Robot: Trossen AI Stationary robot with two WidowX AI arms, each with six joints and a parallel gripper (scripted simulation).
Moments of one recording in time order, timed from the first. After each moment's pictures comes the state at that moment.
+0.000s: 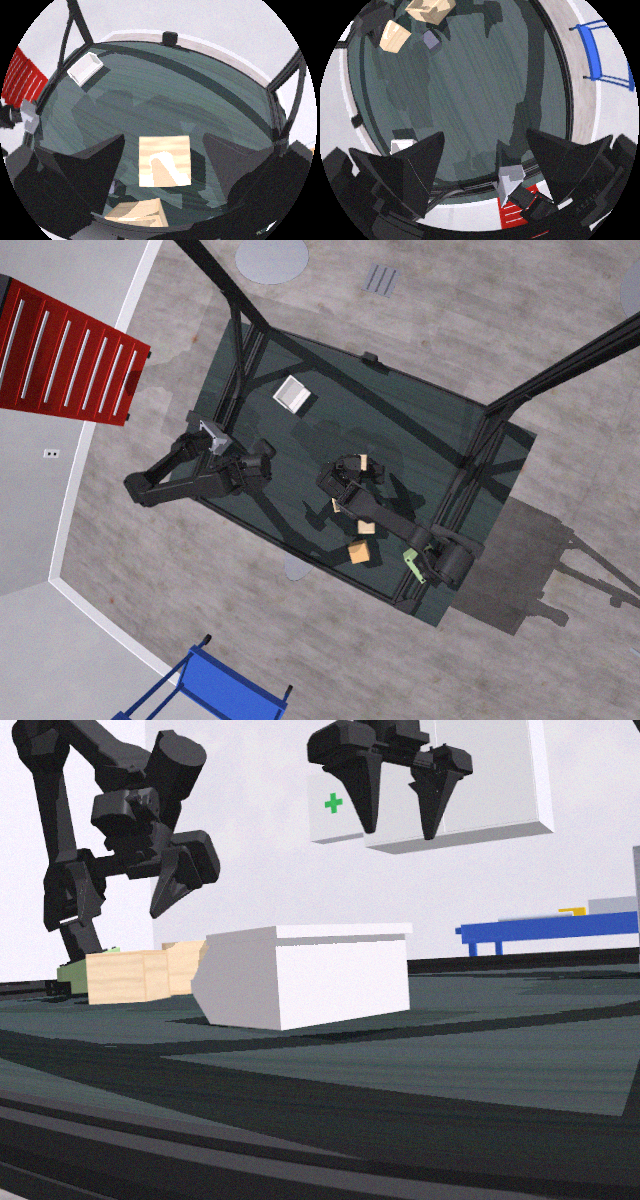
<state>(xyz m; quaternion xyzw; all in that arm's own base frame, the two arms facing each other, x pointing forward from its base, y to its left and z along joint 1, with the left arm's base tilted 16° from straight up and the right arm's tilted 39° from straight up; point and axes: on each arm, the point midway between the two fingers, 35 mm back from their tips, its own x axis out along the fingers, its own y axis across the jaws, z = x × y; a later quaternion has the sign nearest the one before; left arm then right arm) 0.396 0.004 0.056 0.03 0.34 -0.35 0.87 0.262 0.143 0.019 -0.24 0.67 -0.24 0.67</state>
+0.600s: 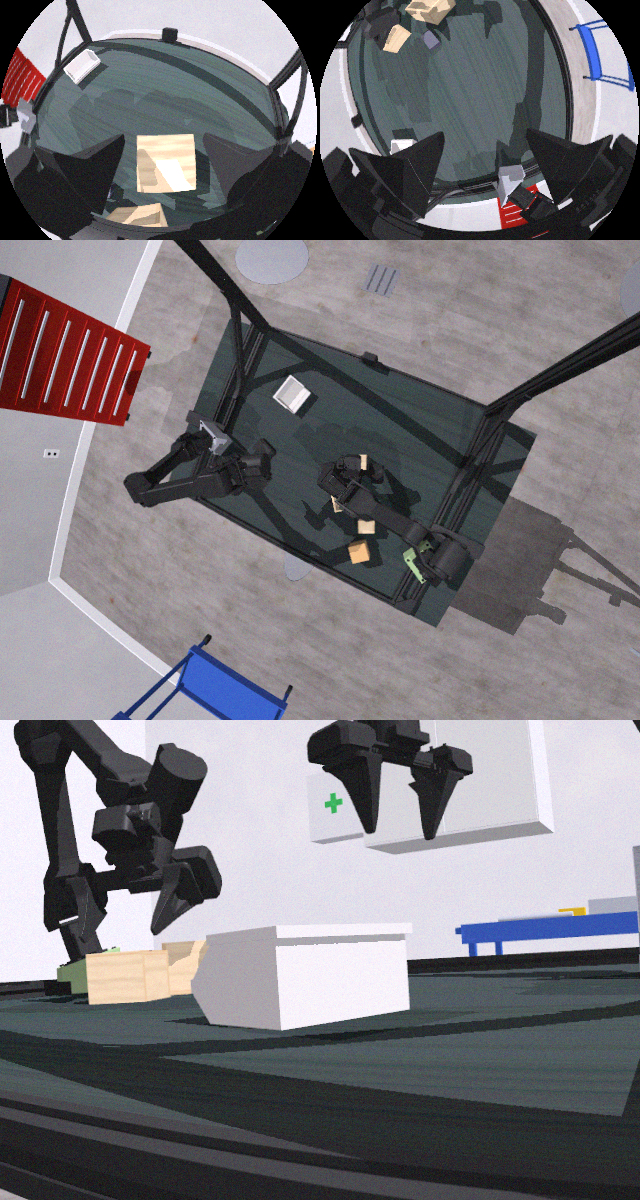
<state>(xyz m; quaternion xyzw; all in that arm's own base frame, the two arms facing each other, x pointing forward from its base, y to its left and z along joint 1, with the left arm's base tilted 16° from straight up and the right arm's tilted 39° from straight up) 0.398 -0.001 0.039 0.03 0.34 -0.36 0.87 0.262 0.143 0.019 -0.24 0.67 -0.24 0.67</state>
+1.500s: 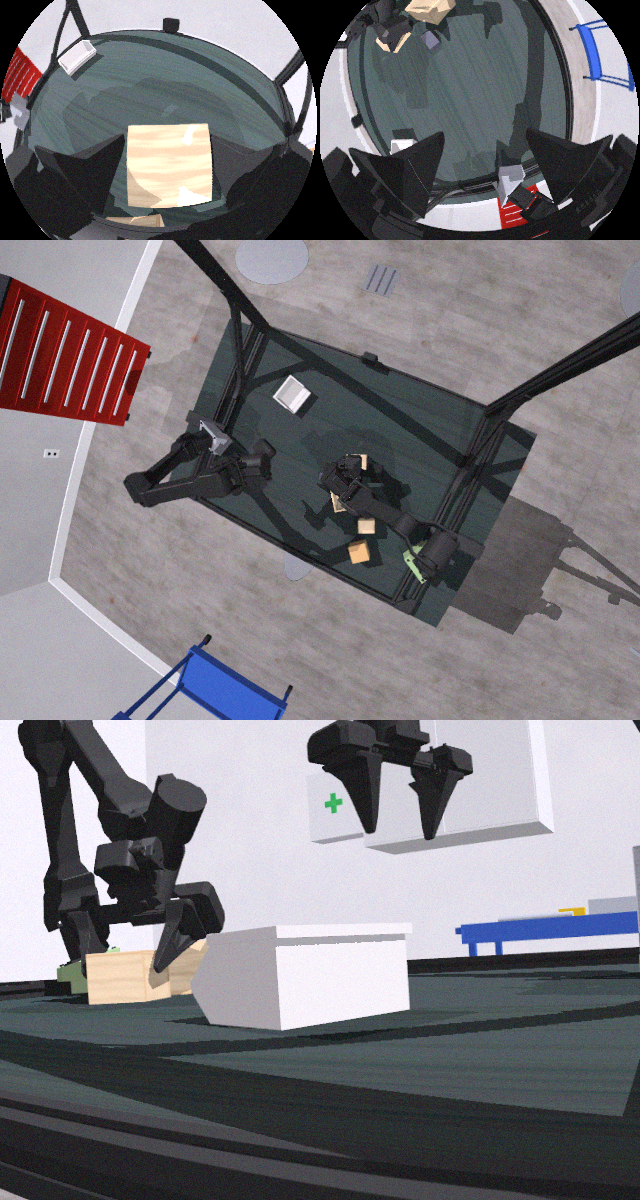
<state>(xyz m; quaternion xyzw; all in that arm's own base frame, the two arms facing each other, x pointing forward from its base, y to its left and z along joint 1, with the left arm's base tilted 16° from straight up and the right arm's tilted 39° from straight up) 0.399 -0.011 0.002 0.02 0.34 -0.36 0.87 0.262 0.143 0.019 -0.24 0.67 -0.24 0.67</state>
